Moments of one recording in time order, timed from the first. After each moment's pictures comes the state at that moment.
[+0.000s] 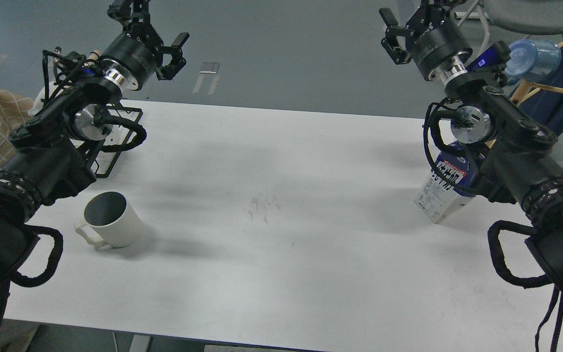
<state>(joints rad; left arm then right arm) -1.02 0.27 -0.73 -0.39 0.20 -0.49 -0.32 1.14 0.00 0.87 0.23 -0.51 0.49 0.49</state>
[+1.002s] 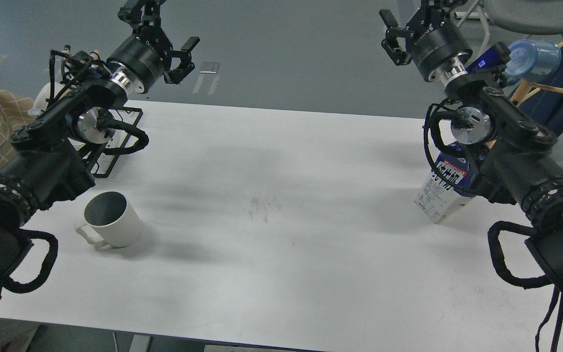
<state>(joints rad) -0.99 0.30 -0.71 -0.49 0.23 -0.49 -0.31 1.14 0.00 0.87 0.23 -0.51 0.49 0.49</state>
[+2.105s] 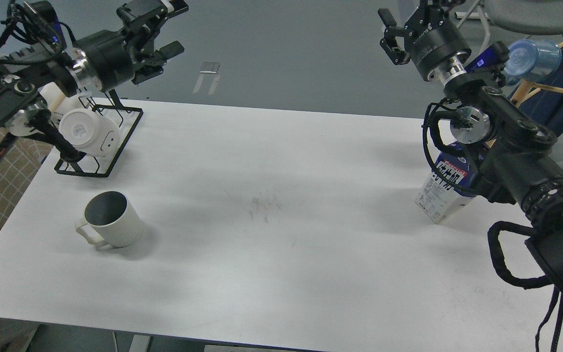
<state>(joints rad) -0.91 0.78 -0.68 -1.07 0.98 -0.49 -0.32 1.14 0.00 0.87 0.24 -0.51 0.49 0.49</state>
